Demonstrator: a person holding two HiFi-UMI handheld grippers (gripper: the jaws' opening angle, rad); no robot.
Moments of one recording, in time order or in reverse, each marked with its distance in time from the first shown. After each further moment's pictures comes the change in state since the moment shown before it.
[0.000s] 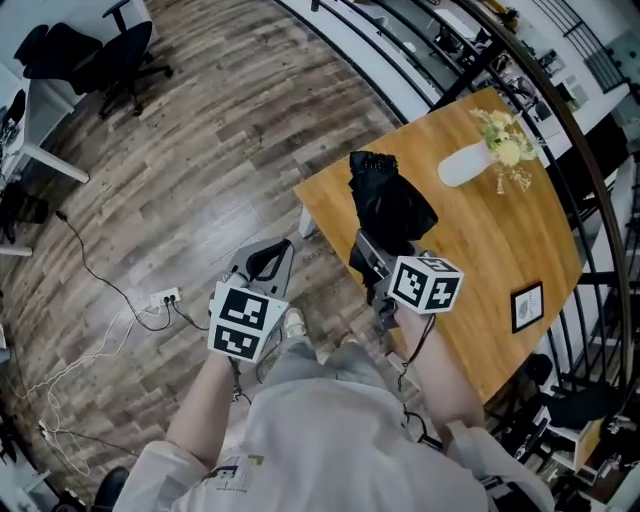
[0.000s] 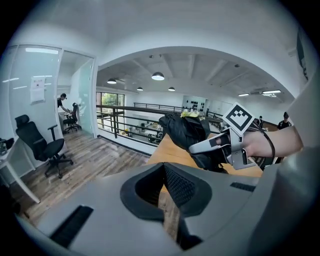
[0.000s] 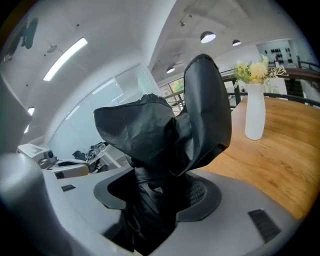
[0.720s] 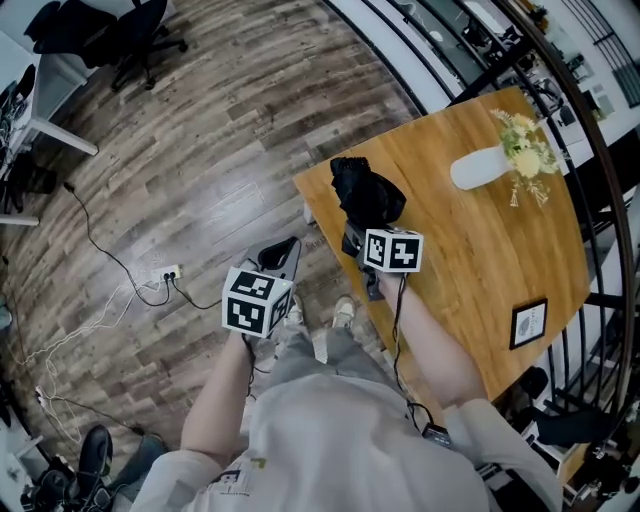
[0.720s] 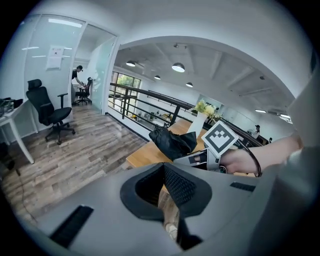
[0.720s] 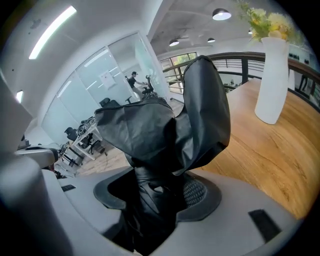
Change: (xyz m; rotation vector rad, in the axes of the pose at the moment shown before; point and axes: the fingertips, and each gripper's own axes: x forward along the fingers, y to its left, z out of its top) left arm 0.081 -0.013 -0.062 -0.298 0.097 0.042; right arm 0.100 -0.103 -0.077 -0.069 0.302 -0.076
